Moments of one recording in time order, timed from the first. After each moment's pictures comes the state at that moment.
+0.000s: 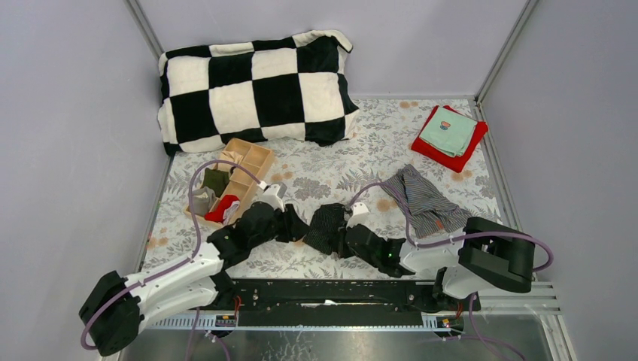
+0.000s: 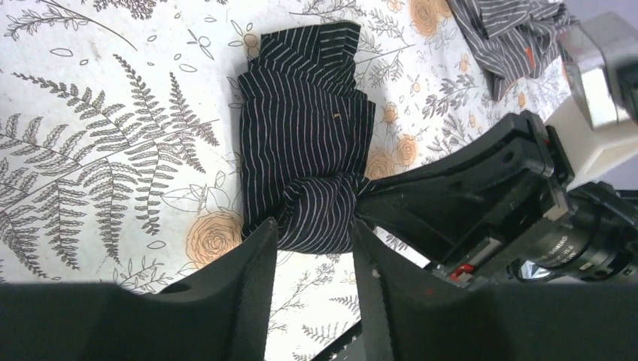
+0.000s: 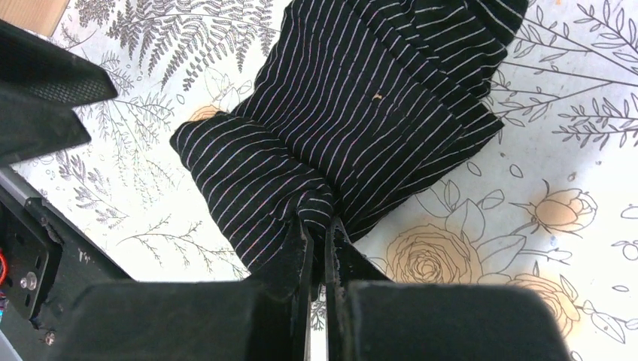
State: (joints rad) left arm -0.80 0.89 0.35 -0.02 0.02 -0.73; right arm 1.19 1.43 0.37 0.44 0.37 0.78
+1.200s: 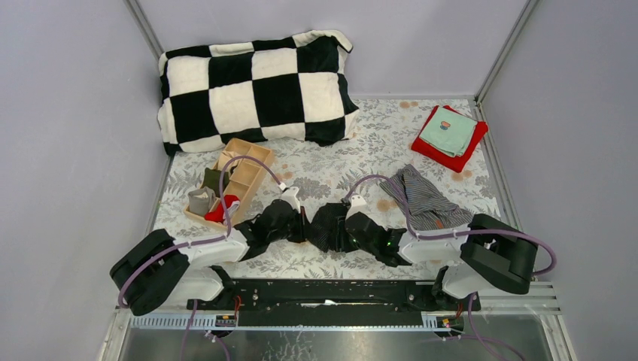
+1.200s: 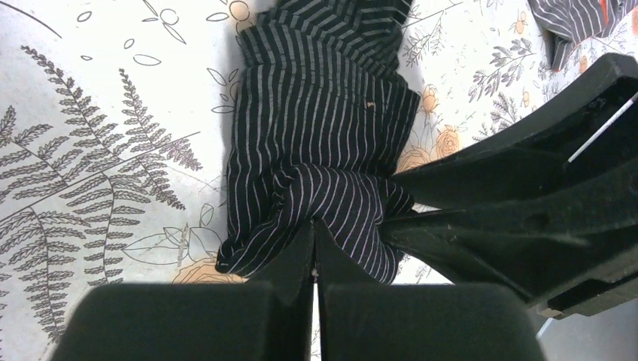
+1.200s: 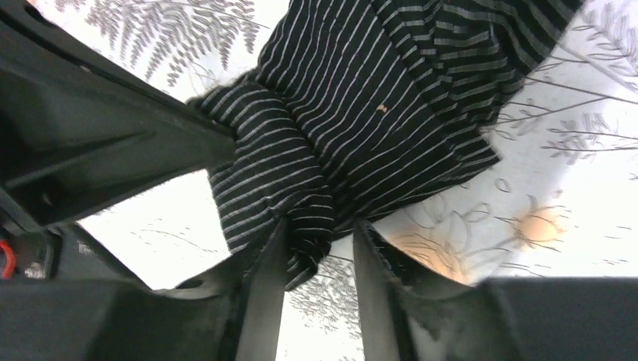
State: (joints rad) left arm -0.80 1.25 0.35 0.26 0.08 -0.70; right arm 1.08 1.45 0.46 0.31 0.19 0.76
